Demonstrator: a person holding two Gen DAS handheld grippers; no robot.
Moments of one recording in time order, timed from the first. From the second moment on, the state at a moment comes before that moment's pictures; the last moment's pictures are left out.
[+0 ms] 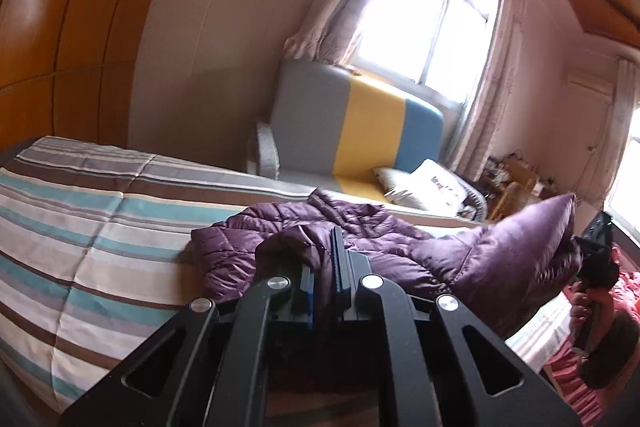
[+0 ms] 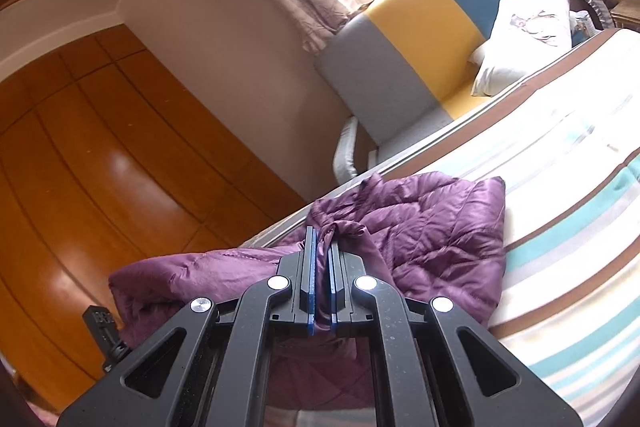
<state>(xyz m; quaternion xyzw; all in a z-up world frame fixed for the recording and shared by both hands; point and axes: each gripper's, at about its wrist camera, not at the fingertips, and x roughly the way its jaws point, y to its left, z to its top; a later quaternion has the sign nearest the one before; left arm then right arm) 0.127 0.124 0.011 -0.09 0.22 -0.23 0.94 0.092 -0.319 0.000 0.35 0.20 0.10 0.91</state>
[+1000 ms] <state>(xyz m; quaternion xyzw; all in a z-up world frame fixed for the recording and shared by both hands) 0.292 0.055 -0.077 -0.06 0.36 -0.14 0.92 0.226 -0.333 -0.090 0.33 0.30 -0.07 0.89</state>
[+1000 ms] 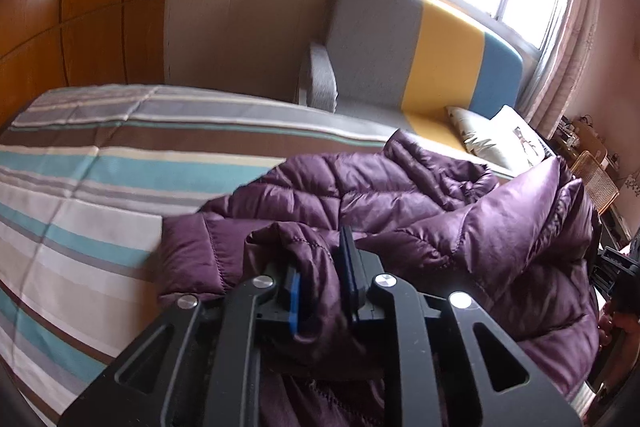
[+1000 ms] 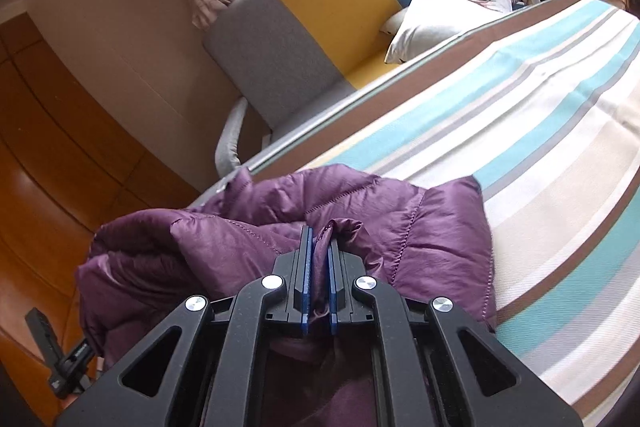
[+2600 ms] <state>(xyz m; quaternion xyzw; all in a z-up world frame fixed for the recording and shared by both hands) 0.264 -0.019 -0.105 -0.03 0.35 -0.20 0.92 0.178 -0.287 -0.069 0.21 0.20 -0.09 0.95</state>
